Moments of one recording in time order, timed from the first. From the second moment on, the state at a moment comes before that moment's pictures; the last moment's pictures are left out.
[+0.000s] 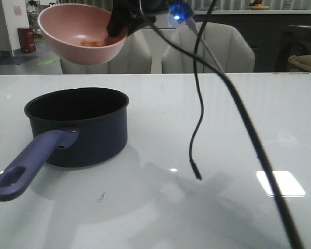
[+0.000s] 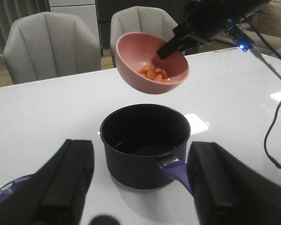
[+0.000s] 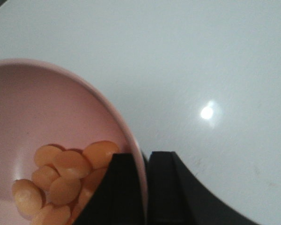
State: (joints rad) left arm -0.36 0.18 -0.37 -0.09 0.40 0.09; right arm 0.56 2.04 -1.89 0.33 0.49 -0.17
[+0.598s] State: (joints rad) left arm -0.36 0.18 -0.37 -0.09 0.40 0.09; right arm 0.69 1.97 -1.37 0.02 -0.56 -0.42
